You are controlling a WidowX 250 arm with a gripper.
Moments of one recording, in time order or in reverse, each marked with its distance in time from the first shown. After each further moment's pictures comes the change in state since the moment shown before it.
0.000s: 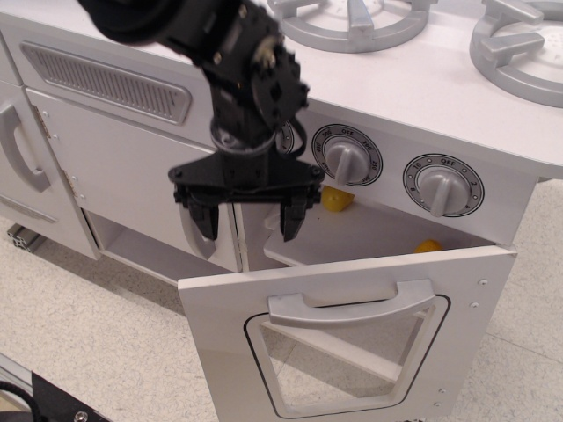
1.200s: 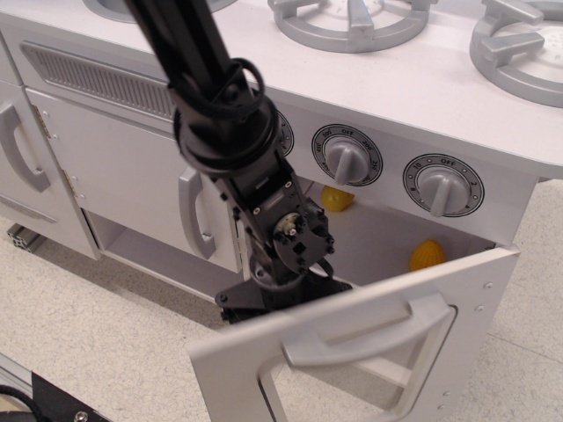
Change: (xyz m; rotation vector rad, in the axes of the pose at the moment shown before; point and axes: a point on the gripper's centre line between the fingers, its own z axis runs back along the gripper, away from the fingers) arm -0.069 -0.035 -0.071 -0.116 0.086 -0.044
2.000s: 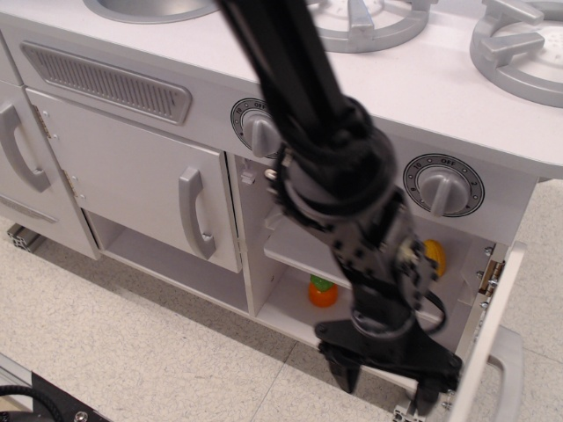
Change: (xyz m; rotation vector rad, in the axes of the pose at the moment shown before) arm -0.070 -0.087 0.000 -0.122 0.131 -0.434
